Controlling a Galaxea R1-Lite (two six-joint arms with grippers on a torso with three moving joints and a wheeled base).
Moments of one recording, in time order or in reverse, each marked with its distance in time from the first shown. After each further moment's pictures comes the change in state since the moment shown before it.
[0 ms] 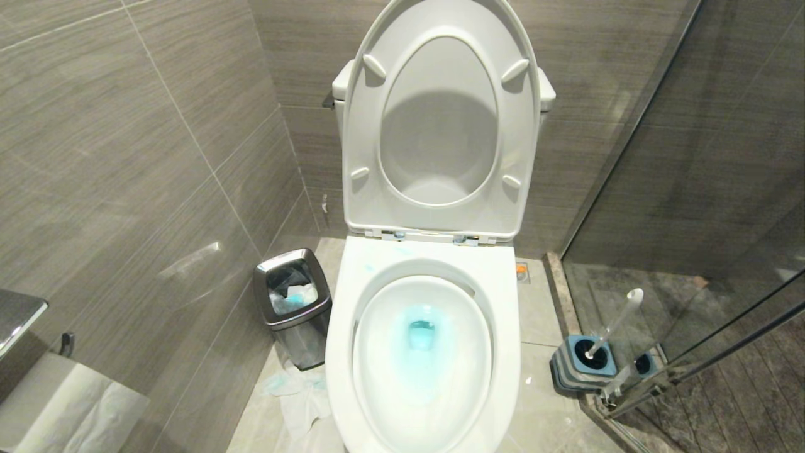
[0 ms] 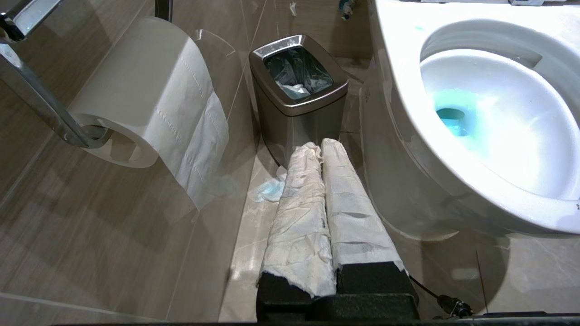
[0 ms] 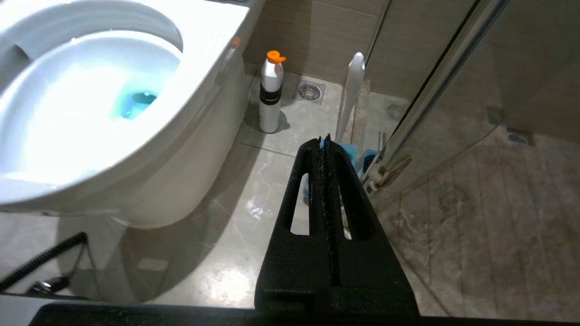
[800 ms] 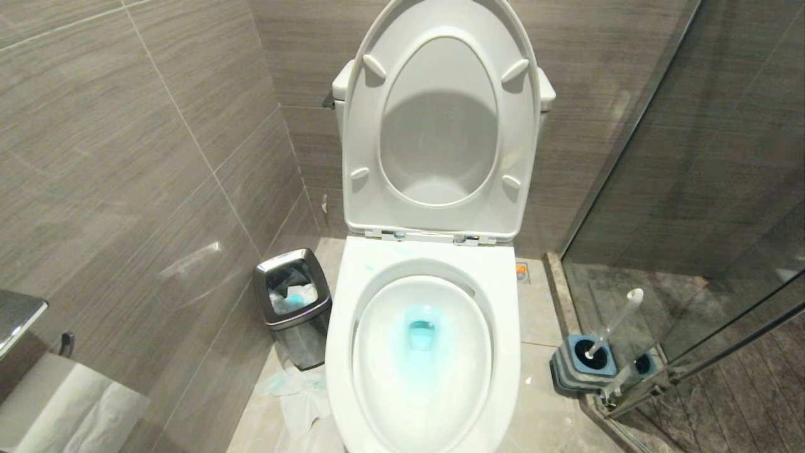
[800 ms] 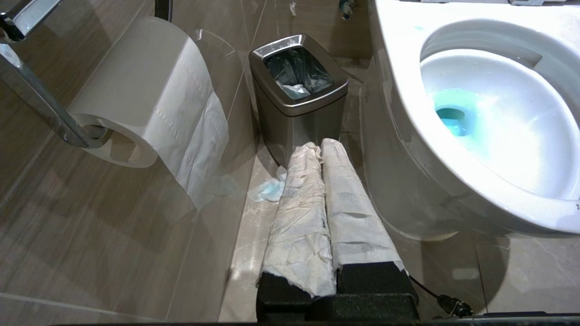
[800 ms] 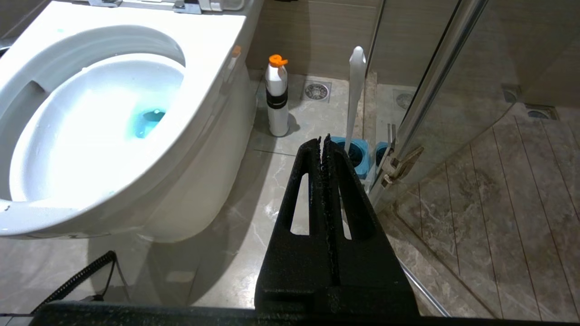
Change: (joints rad) left arm 0.000 0.000 0.000 0.000 0.000 0.000; right arm 0.000 0.000 0.000 -0.003 -0.020 0.097
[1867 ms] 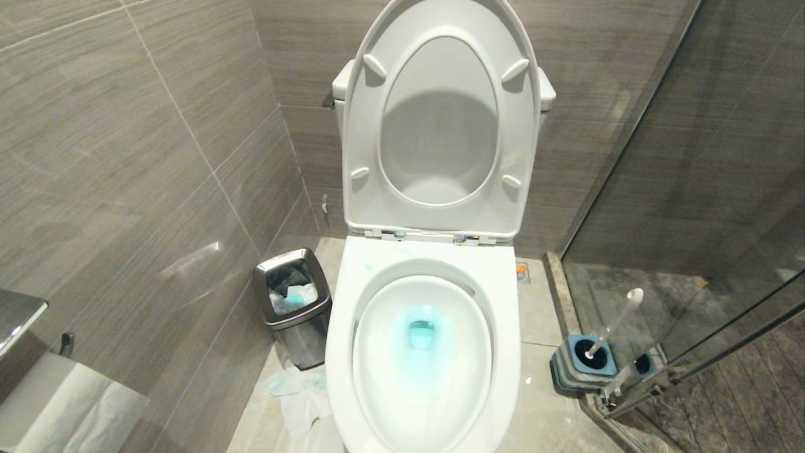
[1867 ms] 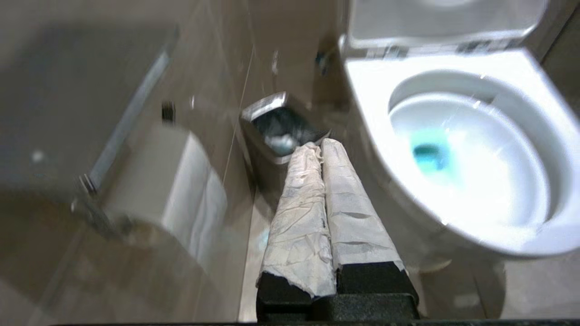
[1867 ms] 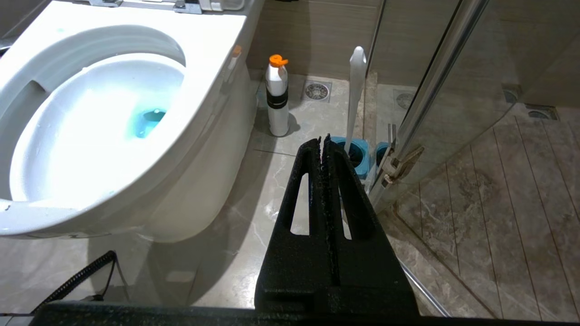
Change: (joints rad) left arm 0.000 0.027 -0.177 0.036 -0.082 0.070; right arm 0.000 0.000 0.000 0.000 0.001 0.000
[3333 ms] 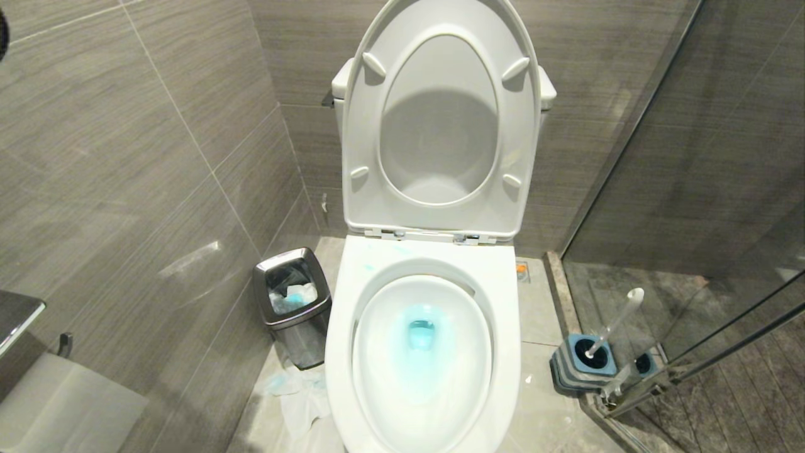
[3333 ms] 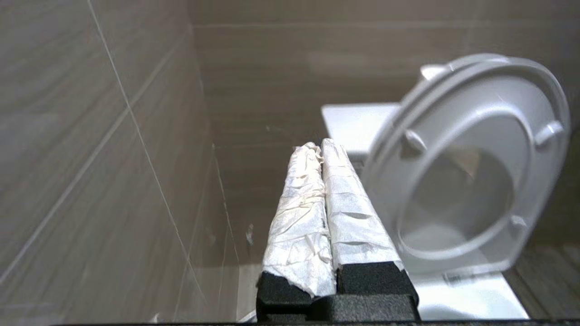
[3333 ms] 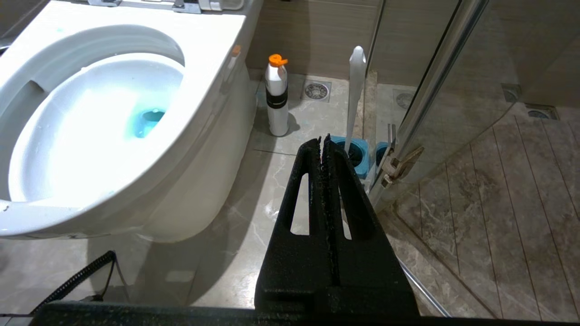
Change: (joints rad) left arm -0.002 1.312 -1.321 -0.229 -0.157 -0.088; right arm 0.000 0.000 0.000 0.000 0.000 0.000
